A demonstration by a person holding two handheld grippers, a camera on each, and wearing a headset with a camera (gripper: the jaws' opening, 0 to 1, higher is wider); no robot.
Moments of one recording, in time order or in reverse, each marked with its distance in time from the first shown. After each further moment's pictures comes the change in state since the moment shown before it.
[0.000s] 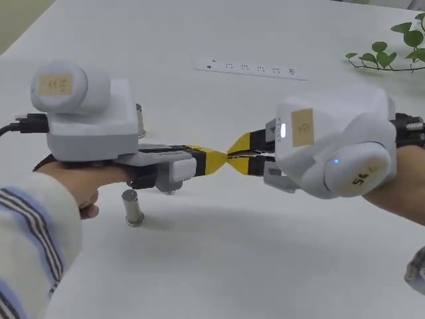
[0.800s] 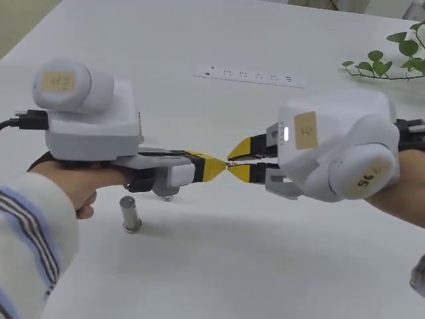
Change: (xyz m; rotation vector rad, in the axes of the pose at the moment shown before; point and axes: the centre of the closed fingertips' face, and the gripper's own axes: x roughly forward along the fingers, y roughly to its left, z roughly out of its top) left arm 0.000 0.000 -0.001 0.011 0.043 0.000; right arm -0.004 0.001 -0.001 0.018 -0.004 0.025
